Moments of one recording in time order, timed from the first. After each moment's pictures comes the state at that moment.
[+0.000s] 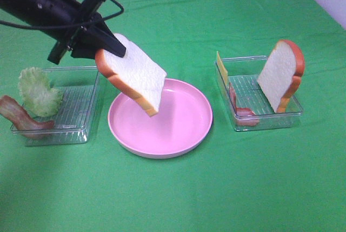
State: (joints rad) left arm -0.16 1.96 -1.42 -1.00 1.05 0.38; right arm -0.03 0.00 -0.50 0.07 1.07 -0.08
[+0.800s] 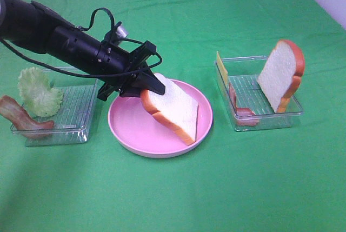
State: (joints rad) left arm -0.31 2.17 -1.37 -1.22 0.82 0.58; right arm -0.03 0.00 -0.50 0.08 1.07 -0.08
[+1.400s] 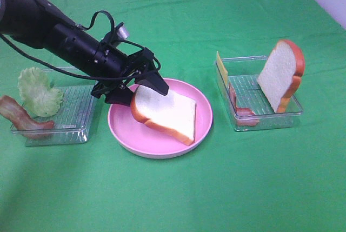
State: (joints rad) left arm -0.31 2.17 -1.41 -1.06 0.85 0.56; right arm -0.03 0.00 -0.50 0.08 1.07 -0.08
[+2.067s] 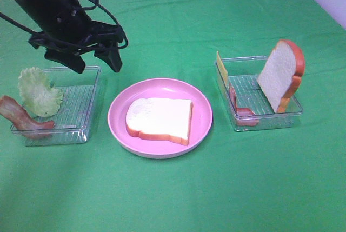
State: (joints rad) left arm -0.35 1.90 -1.45 -0.28 0.83 -0.02; right arm -0.03 0.00 -0.50 0.08 1.07 -0.08
